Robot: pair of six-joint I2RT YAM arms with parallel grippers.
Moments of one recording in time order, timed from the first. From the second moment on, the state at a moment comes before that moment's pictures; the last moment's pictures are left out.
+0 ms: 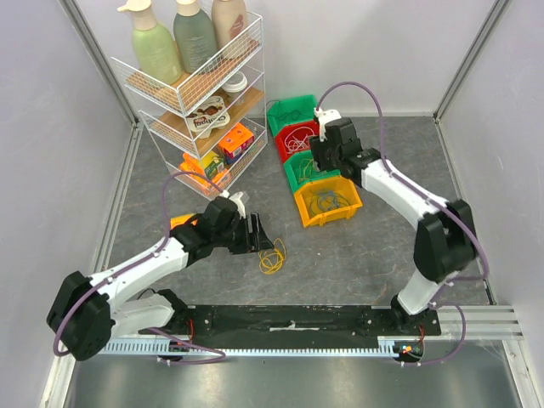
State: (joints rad) left arm -0.69 1.09 0.63 -0.31 0.24 -0.76; right arm 0.43 1.75 1.37 -0.30 0.17 0.03
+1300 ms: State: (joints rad) left arm -0.73 1.32 0.64 -0.21 0.17 -0.64; right arm 0.77 1.63 0.61 0.34 -0.33 0.55
